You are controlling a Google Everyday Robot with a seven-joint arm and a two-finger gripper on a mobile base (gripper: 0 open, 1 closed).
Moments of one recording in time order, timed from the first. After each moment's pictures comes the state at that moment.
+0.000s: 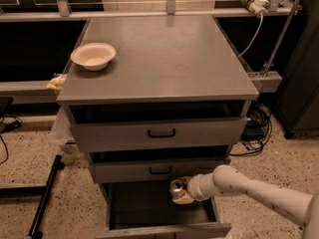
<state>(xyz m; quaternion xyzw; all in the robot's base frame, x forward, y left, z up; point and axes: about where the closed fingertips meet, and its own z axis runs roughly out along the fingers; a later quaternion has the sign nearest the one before) 0.554 -0.102 0.350 -0.58 0.72 0.19 0.31</state>
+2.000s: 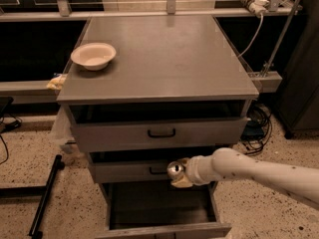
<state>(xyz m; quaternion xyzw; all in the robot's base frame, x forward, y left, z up) 0.565 -0.088 0.479 -0.58 0.74 0.12 0.33</state>
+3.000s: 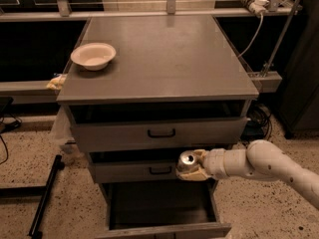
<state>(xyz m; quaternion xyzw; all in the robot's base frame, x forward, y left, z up) 0.546 -0.118 0.567 -0.52 0.70 0.25 0.41</state>
